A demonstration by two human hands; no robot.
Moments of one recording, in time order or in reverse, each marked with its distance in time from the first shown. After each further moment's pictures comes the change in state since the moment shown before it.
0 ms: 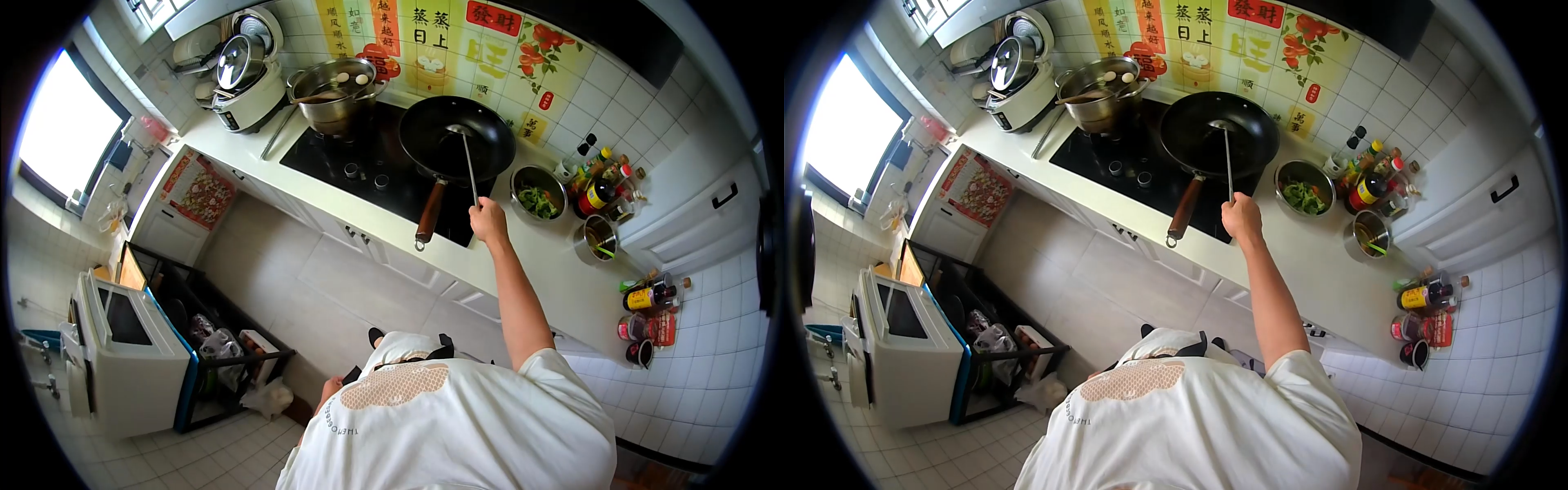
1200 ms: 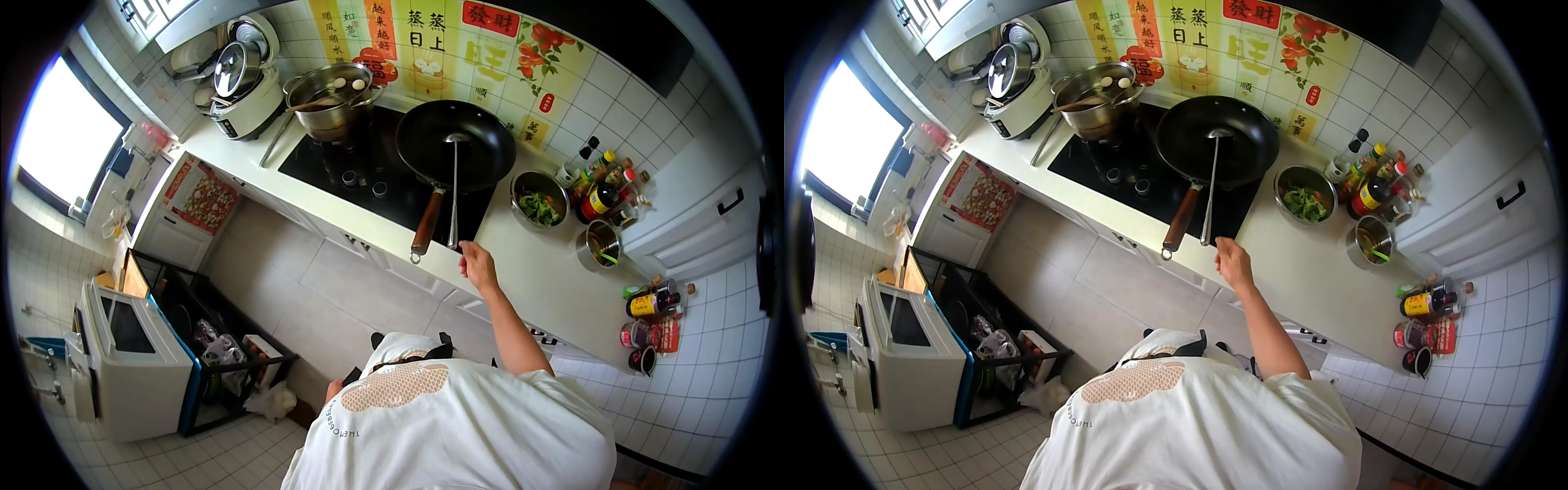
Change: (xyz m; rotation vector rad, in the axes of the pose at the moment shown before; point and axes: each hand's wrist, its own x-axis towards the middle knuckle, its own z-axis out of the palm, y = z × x) left_hand -0.015 0.054 -0.015 -0.257 -0.122 -0.038; right_hand -0.051 0.061 0.044 0.585 -0.177 0.081
